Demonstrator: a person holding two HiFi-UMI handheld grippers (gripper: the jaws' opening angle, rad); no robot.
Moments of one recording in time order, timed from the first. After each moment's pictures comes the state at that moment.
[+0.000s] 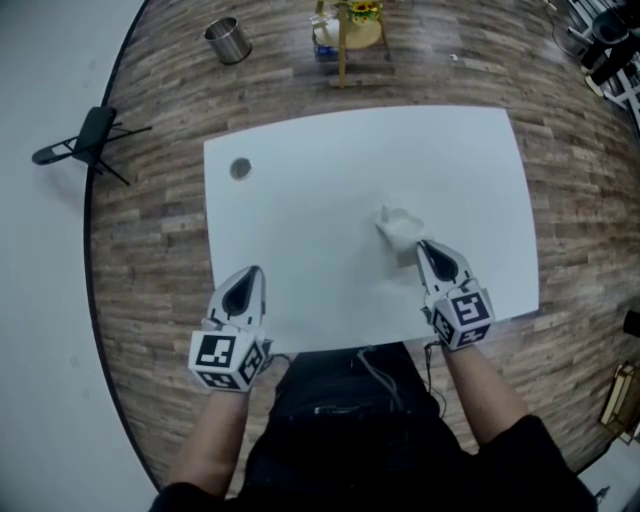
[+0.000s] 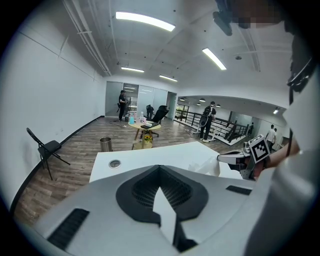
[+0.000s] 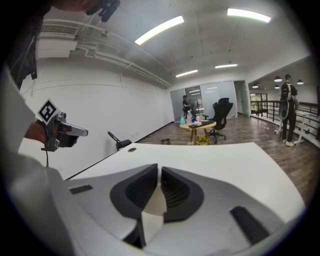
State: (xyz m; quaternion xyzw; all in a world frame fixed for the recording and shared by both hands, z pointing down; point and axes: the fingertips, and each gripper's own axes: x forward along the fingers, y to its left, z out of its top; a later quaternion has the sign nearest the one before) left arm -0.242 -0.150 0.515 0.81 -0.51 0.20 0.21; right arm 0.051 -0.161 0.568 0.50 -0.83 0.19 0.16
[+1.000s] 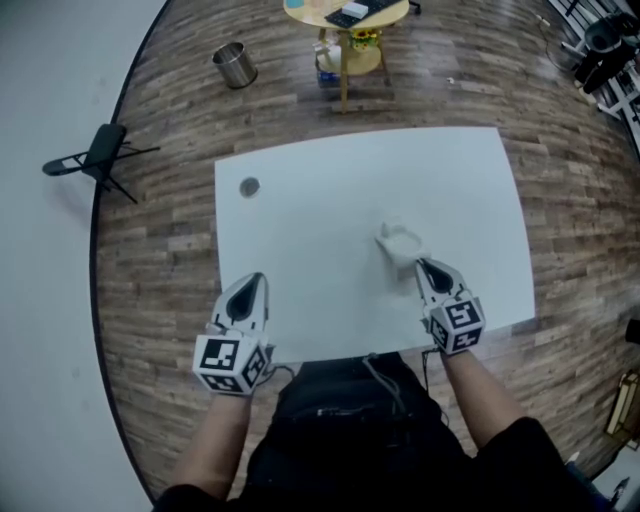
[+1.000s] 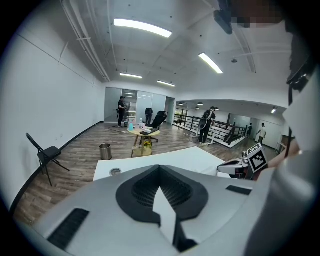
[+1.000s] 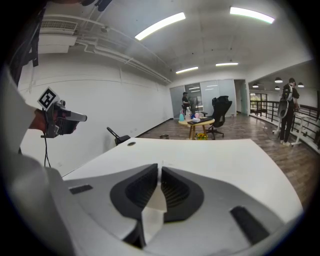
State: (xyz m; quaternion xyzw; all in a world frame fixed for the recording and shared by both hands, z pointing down) left arm -0.243 -0.153 0.487 0.82 -0.51 0.18 0.18; right arm 0.059 -0.146 0.587 0.50 -0.82 0.20 0.18
